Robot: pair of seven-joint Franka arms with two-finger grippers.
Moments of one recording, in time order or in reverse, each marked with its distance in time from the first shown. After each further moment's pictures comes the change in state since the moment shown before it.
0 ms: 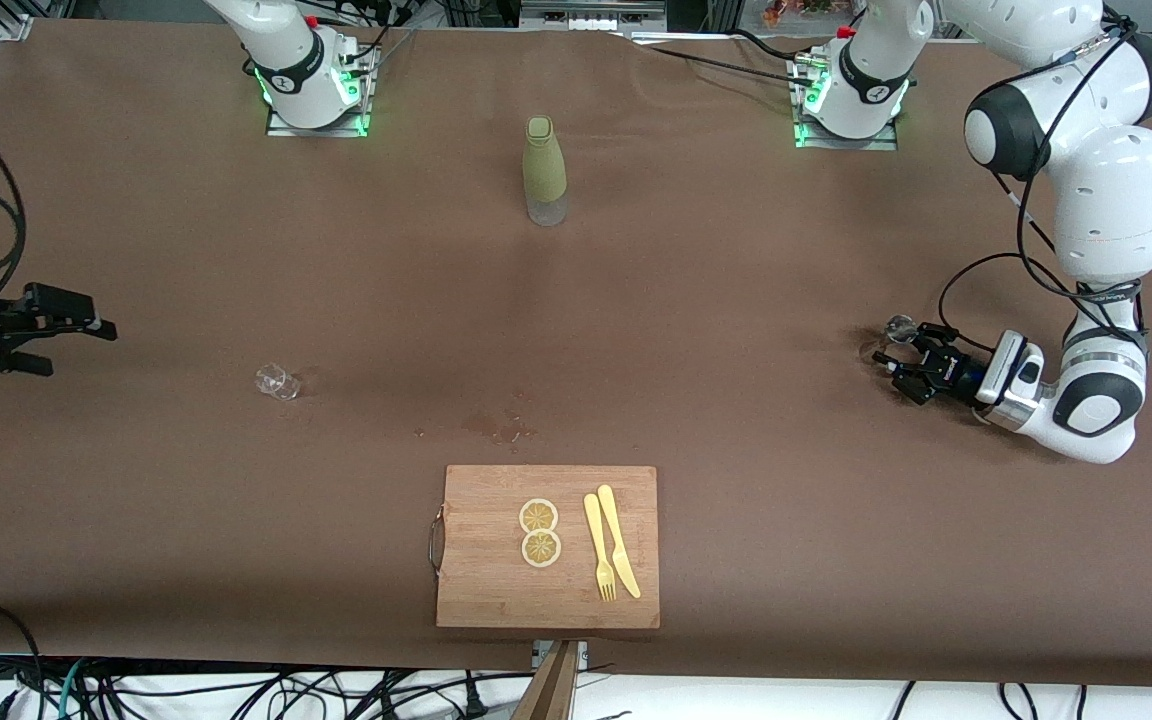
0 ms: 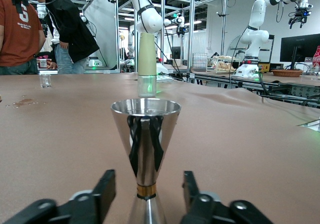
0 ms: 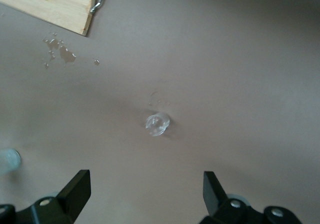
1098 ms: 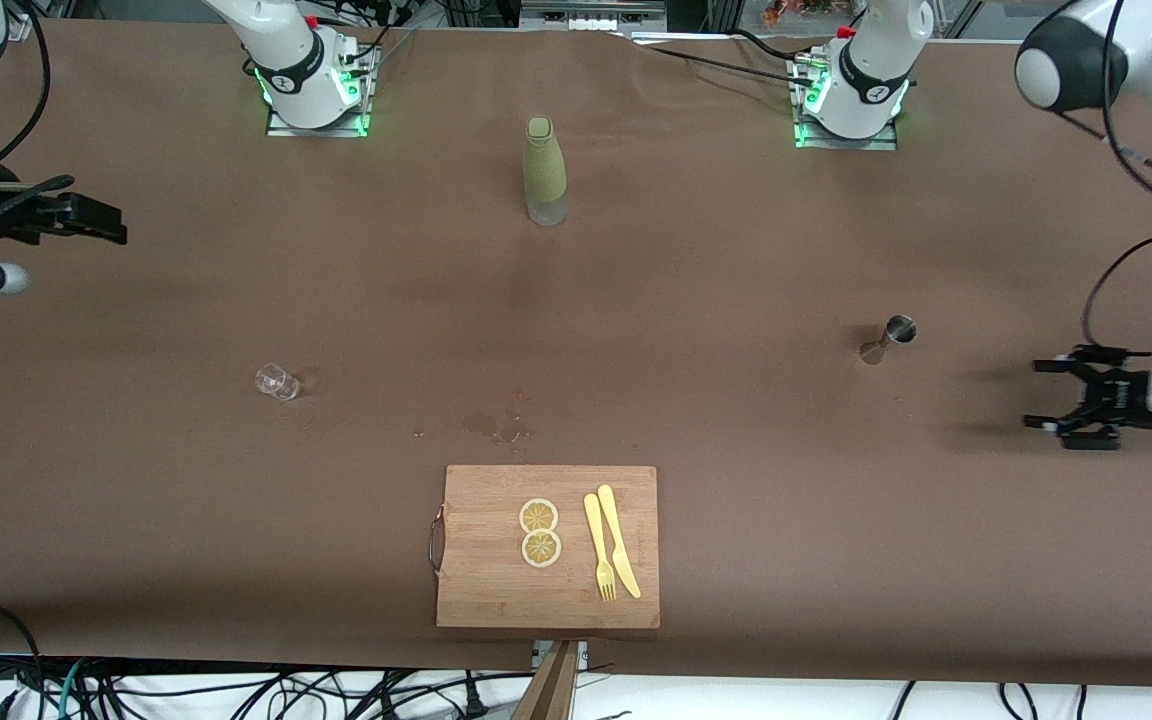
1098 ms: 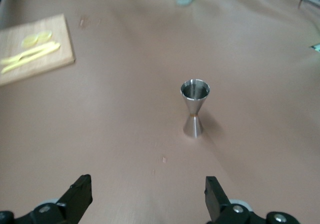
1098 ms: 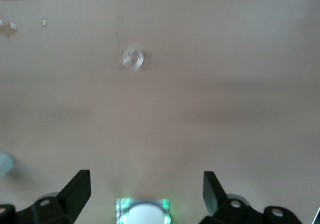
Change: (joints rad) left arm 0.033 -0.349 0.097 0.141 0.179 0.259 -0.174; right arm 0.061 -0.216 0.069 -0.103 -0.274 -0.168 0.441
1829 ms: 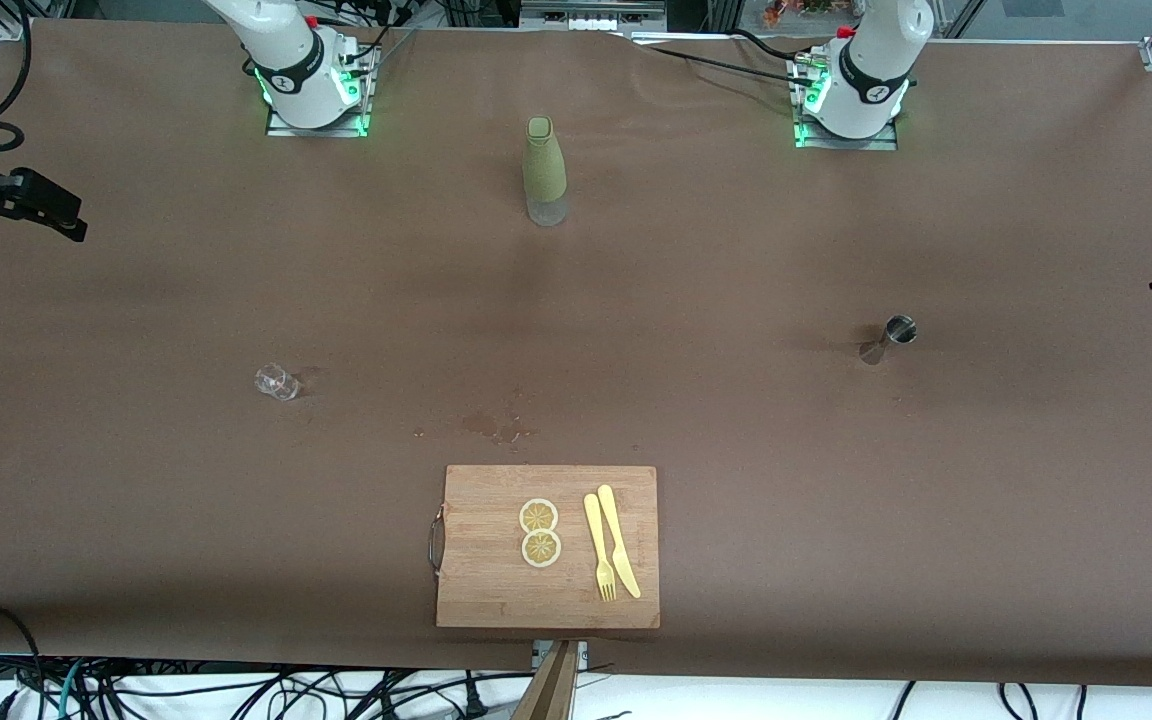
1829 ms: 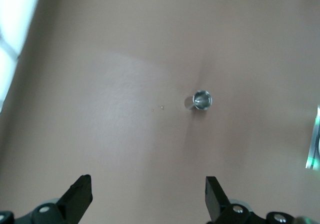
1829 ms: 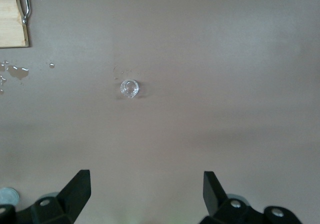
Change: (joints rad) left arm -0.282 -0.530 -0.005 -0.173 0.523 0.160 -1.041; right arm -0.001 -0.087 0.001 -0.037 -0.005 0.080 0.090
